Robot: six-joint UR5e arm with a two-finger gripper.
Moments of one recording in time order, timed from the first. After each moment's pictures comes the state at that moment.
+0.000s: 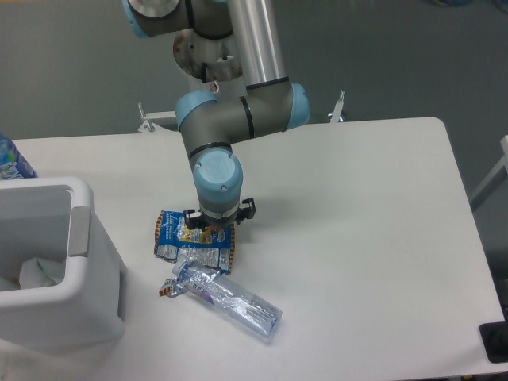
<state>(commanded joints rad) 2.29 -1.97 -1.89 -1.02 1.57 0.10</state>
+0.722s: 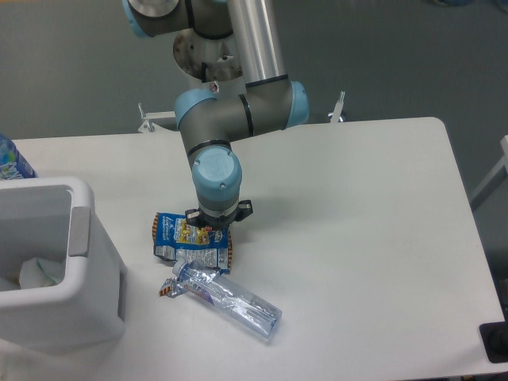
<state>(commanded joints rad) 2.29 -1.95 -1.88 -1.03 1.57 0.11</state>
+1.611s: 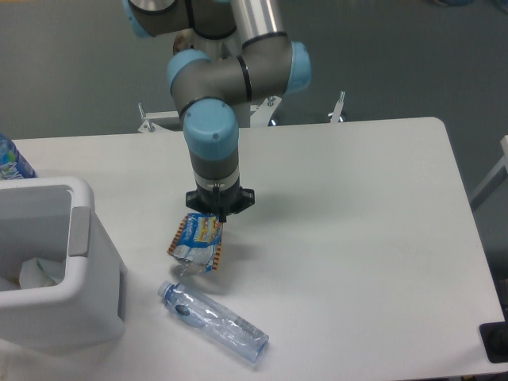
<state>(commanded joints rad) 2.31 -1.75 -1.85 -1.04 1.58 0.33</state>
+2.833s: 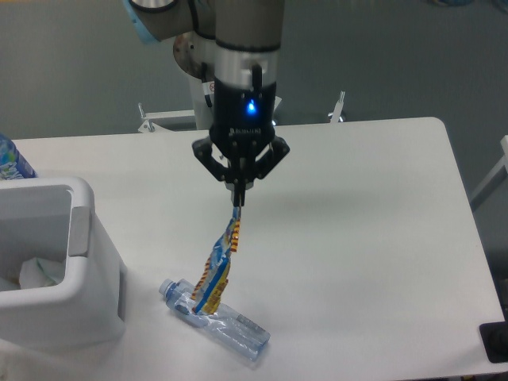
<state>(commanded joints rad) 2.42 -1.60 -1.49 -1.01 1.22 0.06</state>
